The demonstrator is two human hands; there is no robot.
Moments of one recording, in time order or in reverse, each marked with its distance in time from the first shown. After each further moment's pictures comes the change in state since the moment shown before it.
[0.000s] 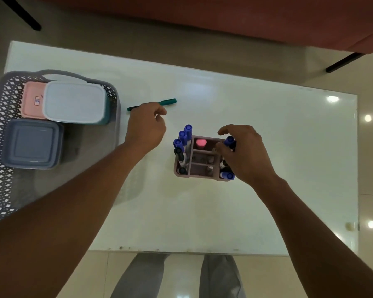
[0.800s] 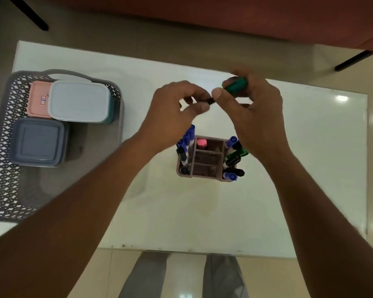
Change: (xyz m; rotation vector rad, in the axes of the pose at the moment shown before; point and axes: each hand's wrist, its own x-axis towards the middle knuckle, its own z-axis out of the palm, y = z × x) left_hand -0.013 0.061 -0.021 -0.317 -0.135 0.332; right_hand 0.031 -0.050 -0.035 0.424 0.287 -0.085
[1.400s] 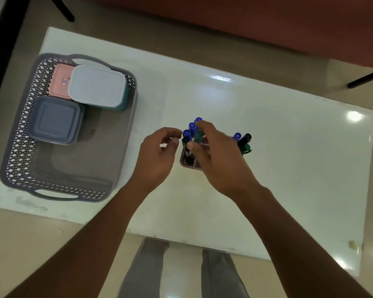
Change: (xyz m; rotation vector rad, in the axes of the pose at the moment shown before) left_hand -0.101 -0.030 0.023 -0.121 0.222 -0.406; right_hand -0.072 0.007 0.021 -0.212 -0.504 -0.069
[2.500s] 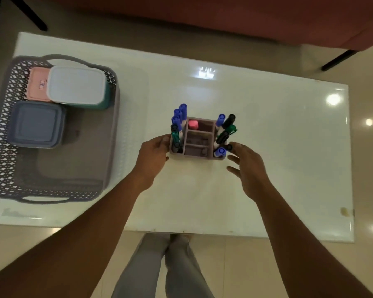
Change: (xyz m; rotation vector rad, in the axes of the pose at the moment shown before) left_hand 0.005 -0.041 0.021 -0.205 -0.167 -0.315; right_hand -0.040 0.108 0.019 0.864 0.322 0.764
